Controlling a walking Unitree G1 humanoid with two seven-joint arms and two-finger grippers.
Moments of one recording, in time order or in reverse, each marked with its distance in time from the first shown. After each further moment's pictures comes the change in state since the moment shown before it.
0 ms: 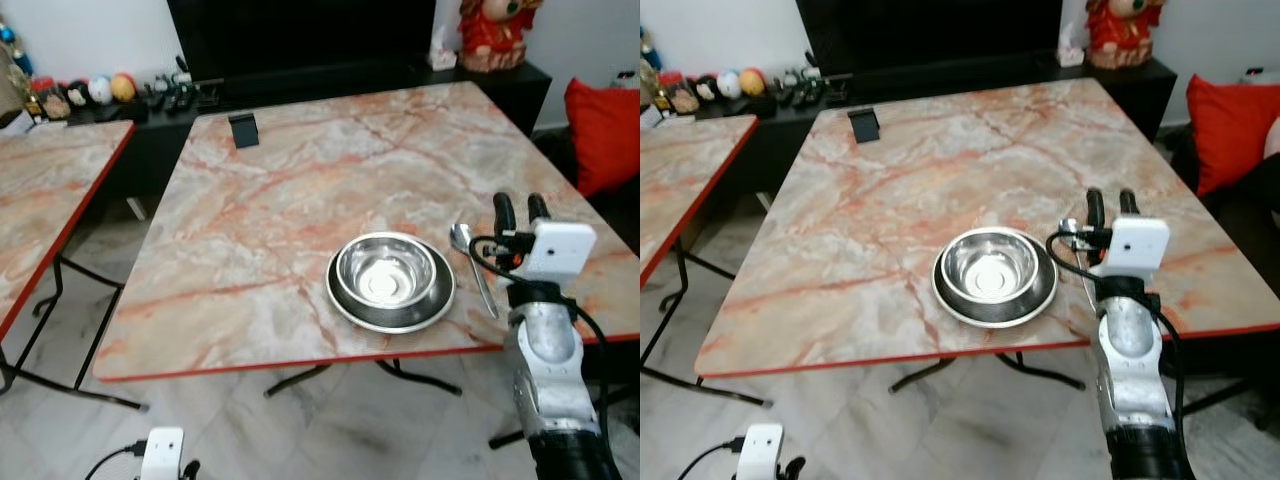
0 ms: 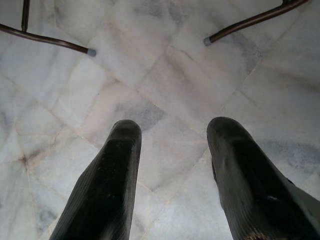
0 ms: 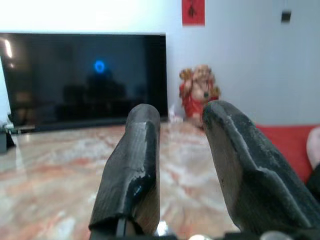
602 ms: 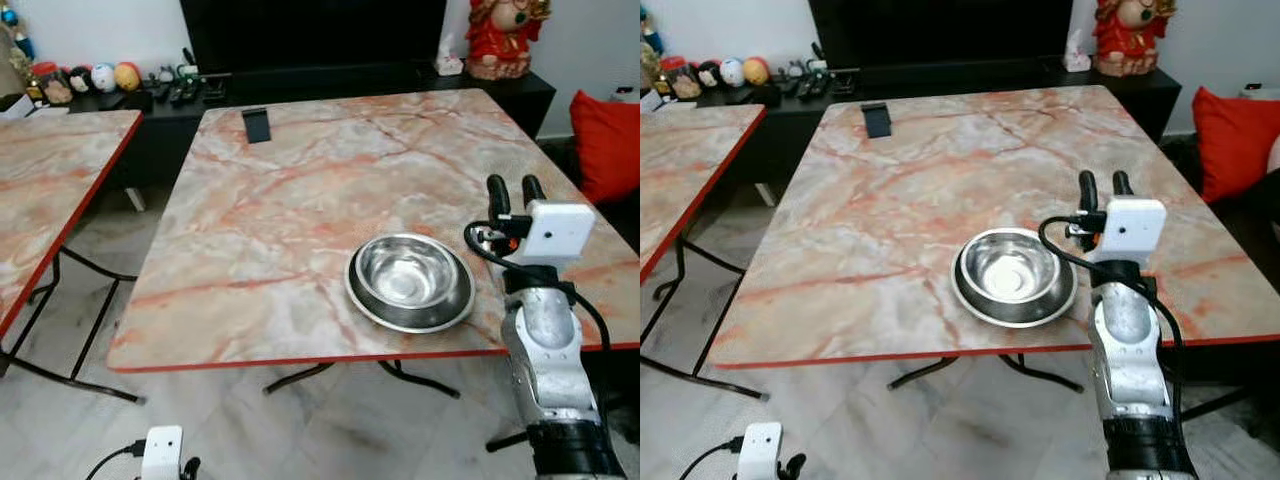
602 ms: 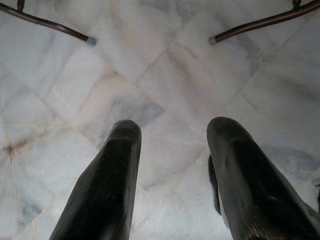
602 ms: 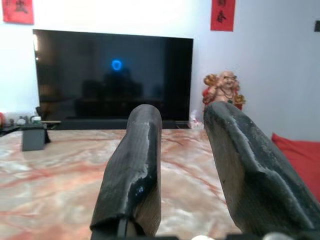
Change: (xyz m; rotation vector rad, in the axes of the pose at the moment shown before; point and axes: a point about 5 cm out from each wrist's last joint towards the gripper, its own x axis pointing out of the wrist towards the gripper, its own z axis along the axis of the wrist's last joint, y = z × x) left arm 0.001 -0.003 0.001 -0.055 -0.004 0.024; right arm 0.014 0.013 0.009 0.018 0.008 0.061
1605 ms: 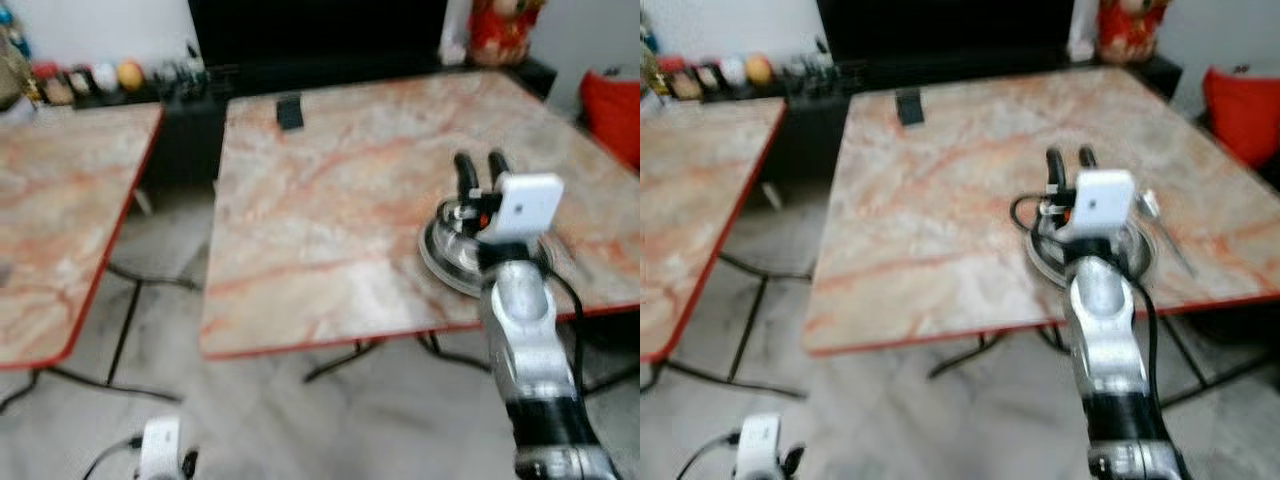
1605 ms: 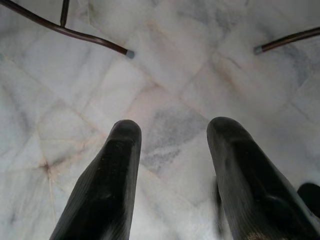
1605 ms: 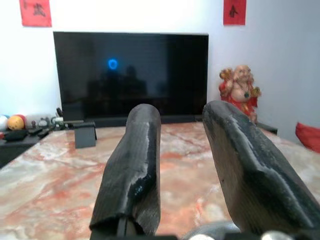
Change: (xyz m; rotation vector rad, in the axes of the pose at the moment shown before) left arm 0.002 -0.002 0.009 -0.029 -0.032 0.013; right arm 0.012 0.018 0.003 0.032 0.009 0.041
